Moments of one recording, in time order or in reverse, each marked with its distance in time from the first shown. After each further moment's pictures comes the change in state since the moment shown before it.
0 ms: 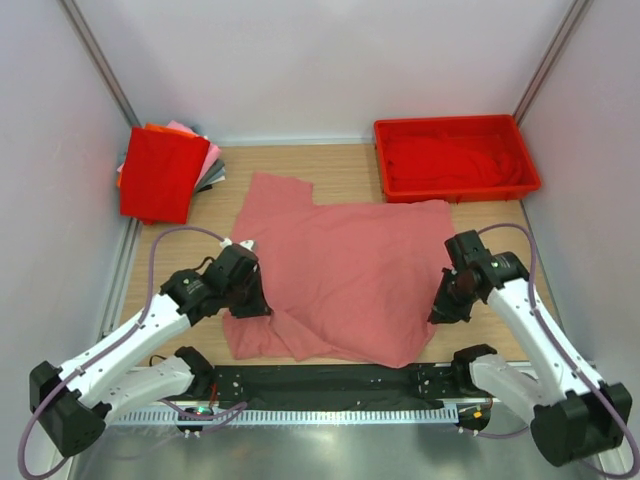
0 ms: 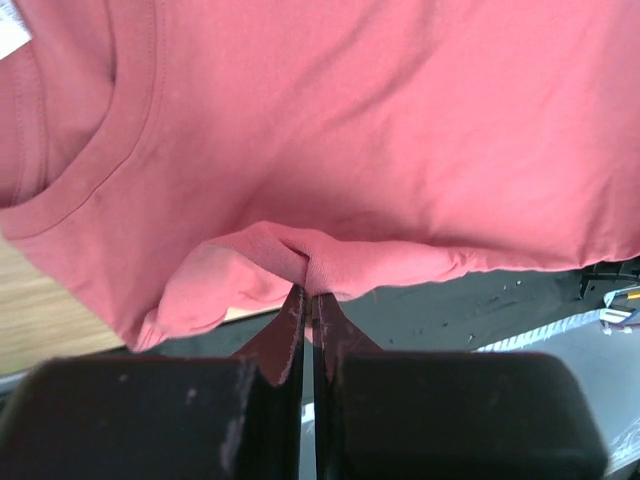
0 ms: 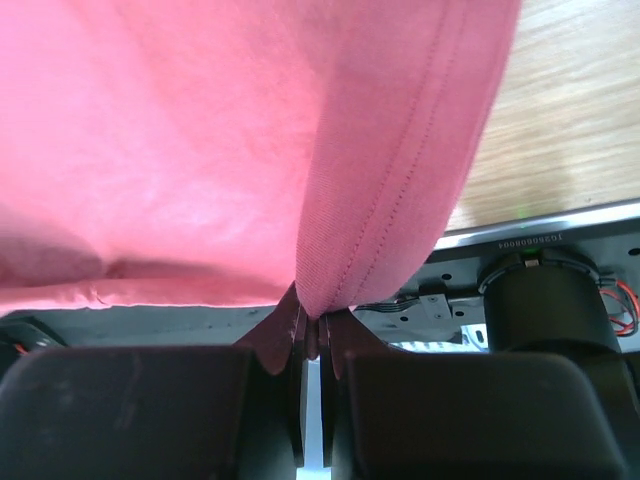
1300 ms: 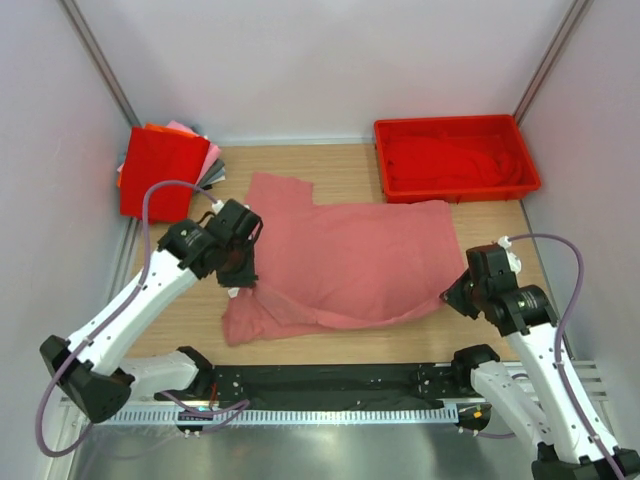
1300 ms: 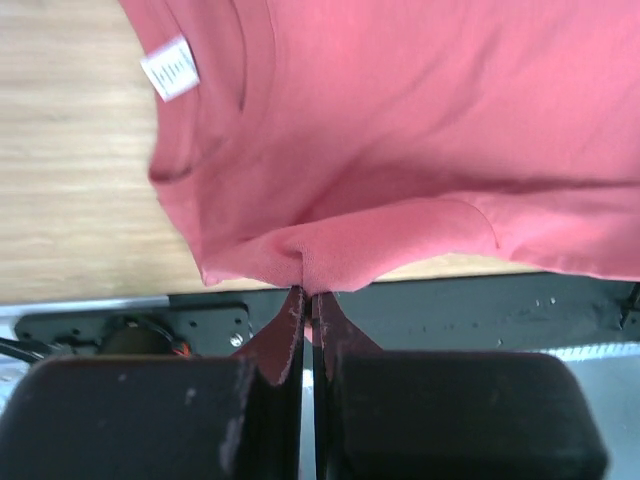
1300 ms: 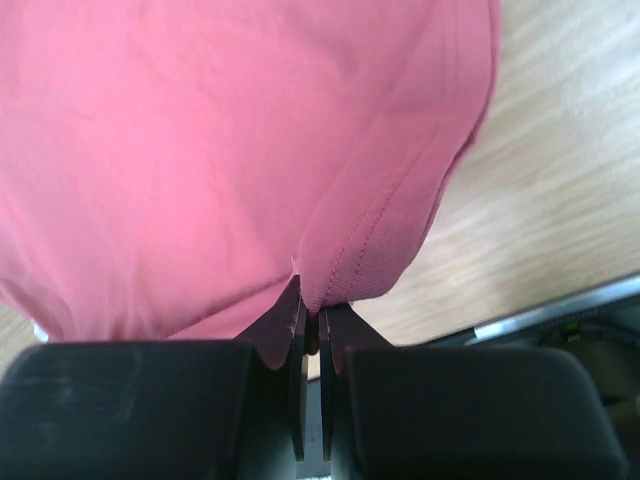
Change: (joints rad) left arm 0.051 0.203 0.439 -0.392 -0.148 0.083; right arm -0.017 -0.333 -0.032 0.087 0.209 0.245
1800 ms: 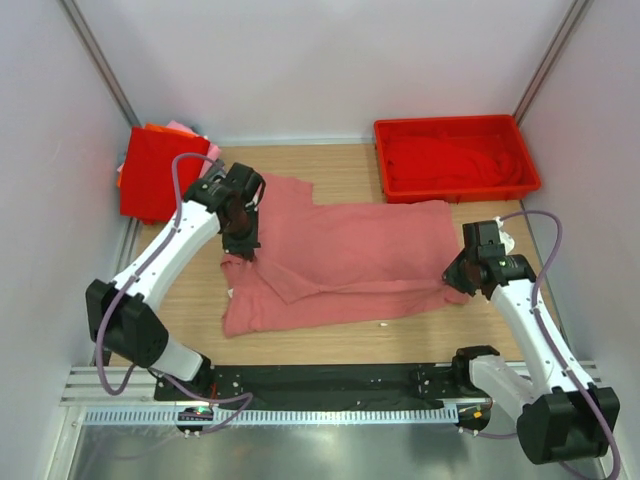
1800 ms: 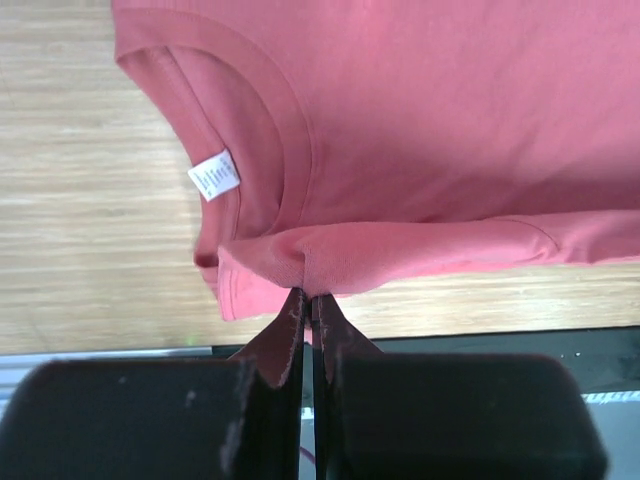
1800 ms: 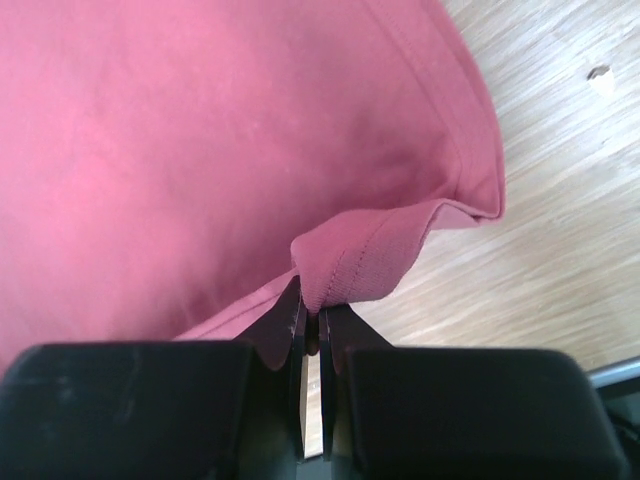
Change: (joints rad) left arm 0.222 0.340 0.190 0.051 0.060 0.254; right arm -0.119 0.290 -0.005 0.241 0.029 -0.139
